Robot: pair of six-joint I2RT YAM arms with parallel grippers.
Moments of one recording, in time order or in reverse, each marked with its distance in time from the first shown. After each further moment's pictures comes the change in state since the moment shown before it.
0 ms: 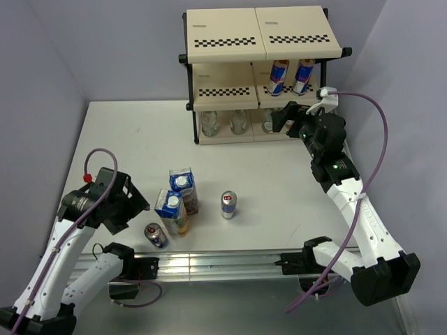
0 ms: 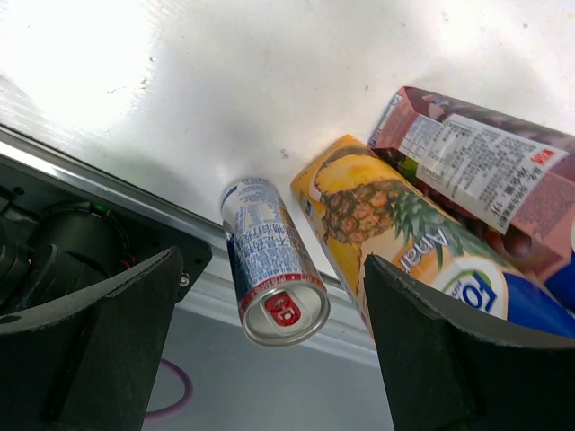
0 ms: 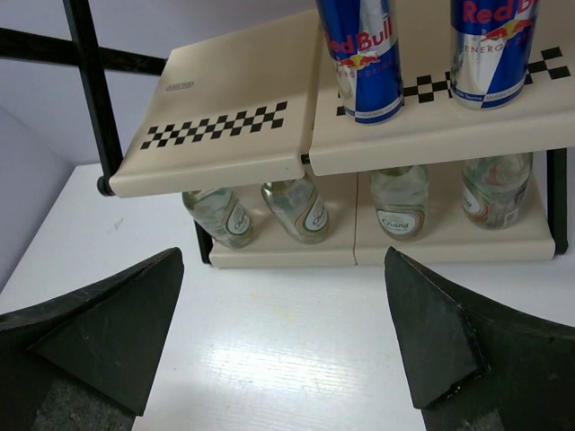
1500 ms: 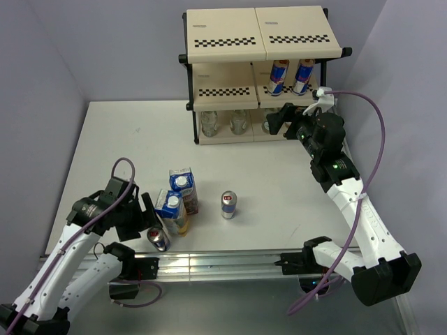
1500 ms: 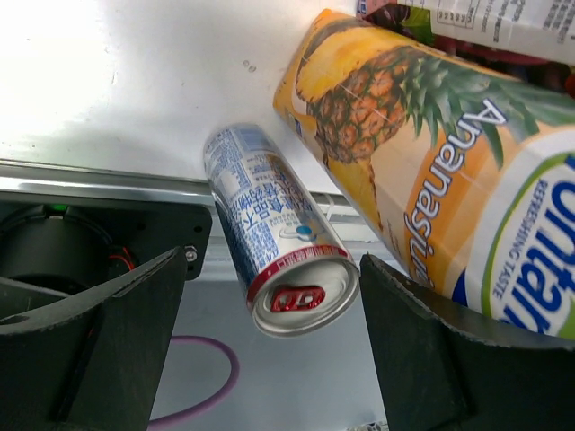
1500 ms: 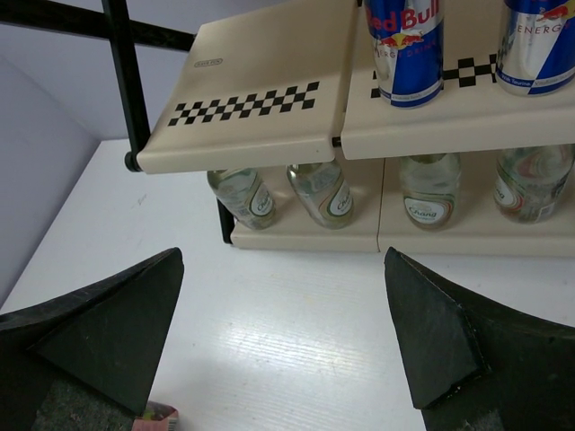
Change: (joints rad) left arm -0.084 -0.076 -0.158 0.069 0.235 0.210; right arm 0.017 0.001 0.018 -0.040 -0.060 0.008
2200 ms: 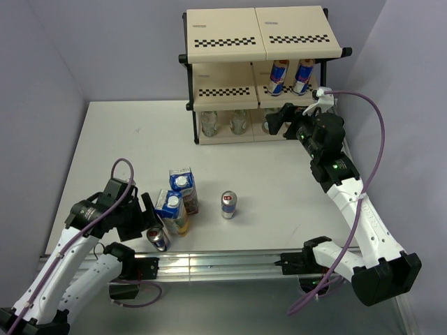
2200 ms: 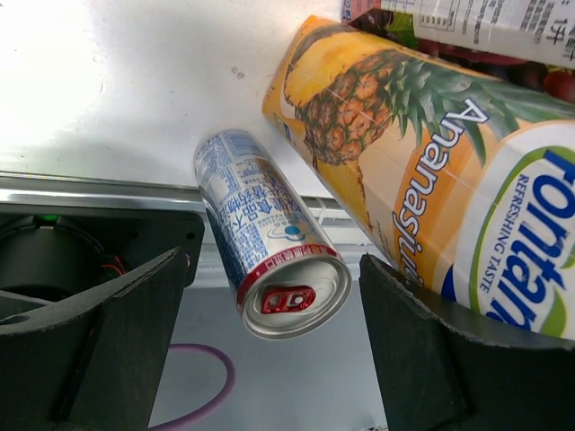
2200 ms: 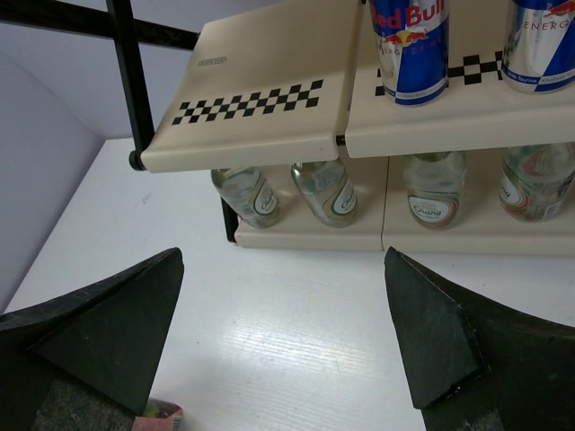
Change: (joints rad) left arm 0.000 -0.022 -0.011 0.026 0.008 0.001; right arm 0.003 0.000 0.000 -0.001 -0.010 0.008
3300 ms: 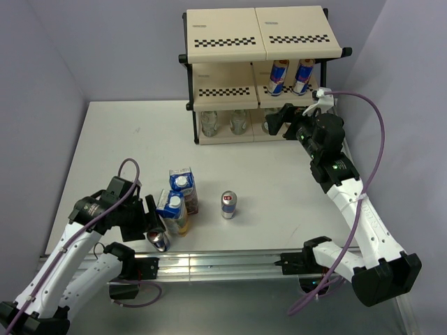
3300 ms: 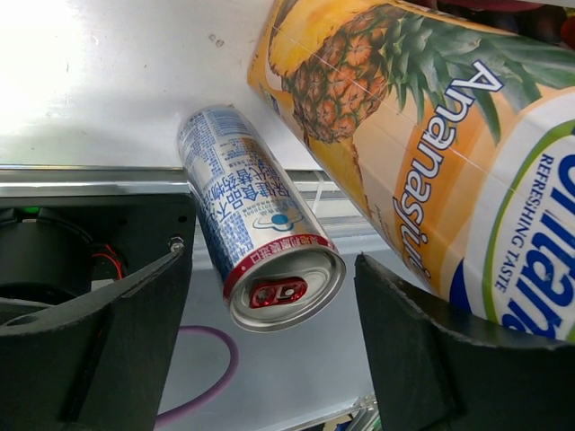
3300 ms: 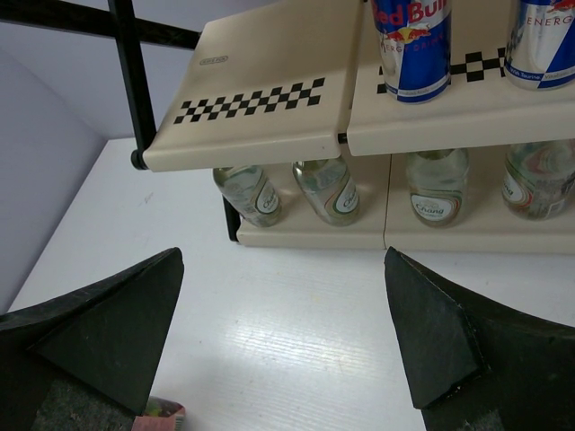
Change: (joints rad) left arm -0.003 0.038 -0.005 -0.005 0.081 0.056; right arm 0.002 -0.003 -0.006 0.002 0.000 0.007
